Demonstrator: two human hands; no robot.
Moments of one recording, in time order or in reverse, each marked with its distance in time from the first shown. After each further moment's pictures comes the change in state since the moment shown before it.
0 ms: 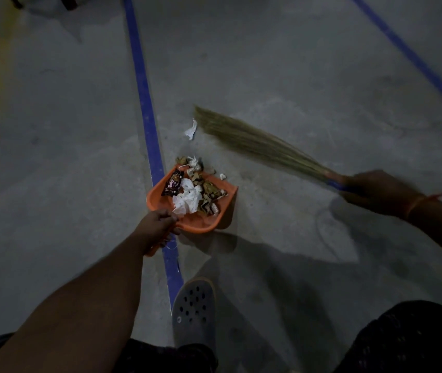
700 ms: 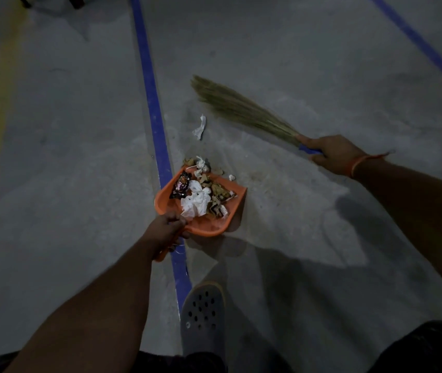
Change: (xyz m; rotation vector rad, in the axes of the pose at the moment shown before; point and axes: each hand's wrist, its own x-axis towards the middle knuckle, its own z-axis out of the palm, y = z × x) left_hand 0.006 -0.008 0.000 -0.019 0.000 -0.004; right_hand 0.140 -0.018 0.016 -0.044 0.017 0.054
